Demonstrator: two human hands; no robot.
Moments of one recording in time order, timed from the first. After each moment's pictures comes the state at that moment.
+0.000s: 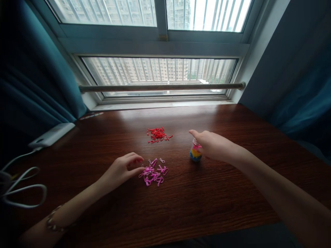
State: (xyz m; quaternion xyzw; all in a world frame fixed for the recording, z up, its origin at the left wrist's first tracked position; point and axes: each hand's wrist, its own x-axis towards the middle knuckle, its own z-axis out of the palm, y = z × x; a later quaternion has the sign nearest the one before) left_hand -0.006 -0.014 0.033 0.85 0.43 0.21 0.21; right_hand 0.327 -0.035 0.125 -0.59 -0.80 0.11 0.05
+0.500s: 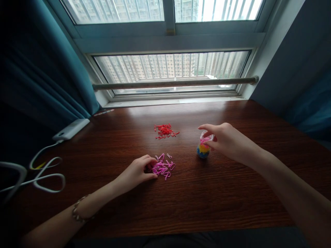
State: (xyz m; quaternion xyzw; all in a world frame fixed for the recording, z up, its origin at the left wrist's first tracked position) left_hand 0.014 -0.039 0.030 0.84 0.45 0.14 0.28; right_hand 0.333 -0.049 0.133 -0.57 -0.79 0.16 0.19
